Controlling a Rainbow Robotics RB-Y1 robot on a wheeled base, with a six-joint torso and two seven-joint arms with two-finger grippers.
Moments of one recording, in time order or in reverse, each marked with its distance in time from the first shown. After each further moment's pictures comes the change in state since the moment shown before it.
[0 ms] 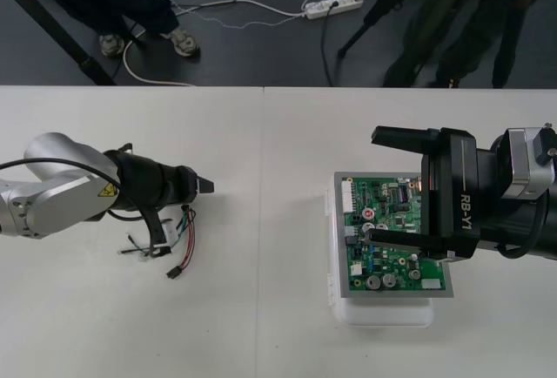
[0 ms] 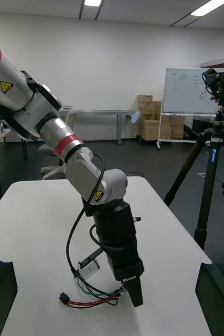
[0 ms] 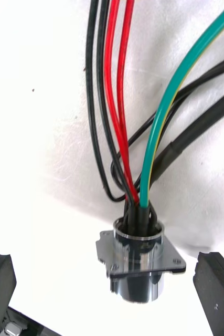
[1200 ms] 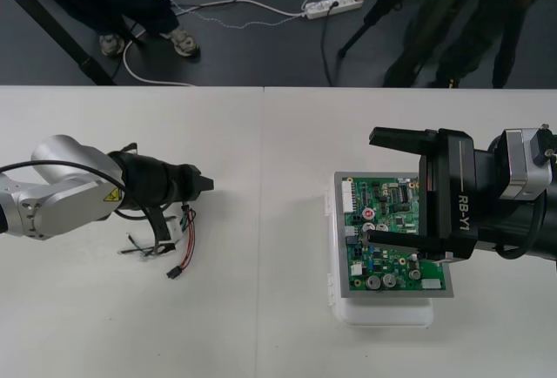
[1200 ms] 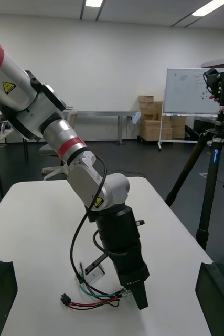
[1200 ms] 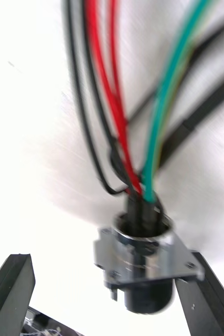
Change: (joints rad) right arm 0.000 0.000 0.008 0.000 0.000 0.002 0.000; left arm -0.044 -0.007 -0.086 0.033 -0.007 0.106 0.000
